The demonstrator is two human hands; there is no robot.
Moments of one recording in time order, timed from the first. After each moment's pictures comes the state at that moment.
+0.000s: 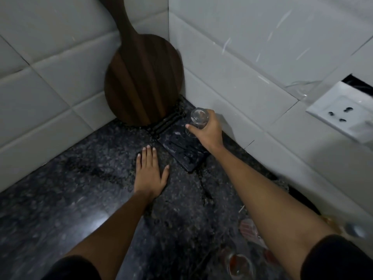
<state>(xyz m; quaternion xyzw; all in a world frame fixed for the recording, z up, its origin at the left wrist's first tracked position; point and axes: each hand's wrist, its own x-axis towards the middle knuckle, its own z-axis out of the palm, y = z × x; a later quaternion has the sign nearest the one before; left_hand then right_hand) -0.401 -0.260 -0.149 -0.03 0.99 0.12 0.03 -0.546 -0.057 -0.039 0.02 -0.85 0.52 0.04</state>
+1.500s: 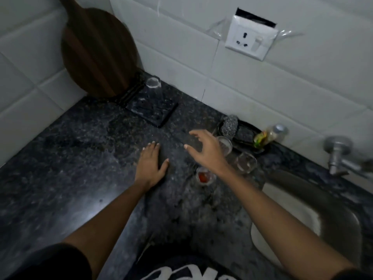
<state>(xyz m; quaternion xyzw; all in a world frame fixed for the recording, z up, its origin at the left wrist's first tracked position) -0.264 -0.190 -0.114 0.10 0.96 0.25 0.08 -0.261 0.045 0.005 0.04 -0.92 0.40 0.03</state>
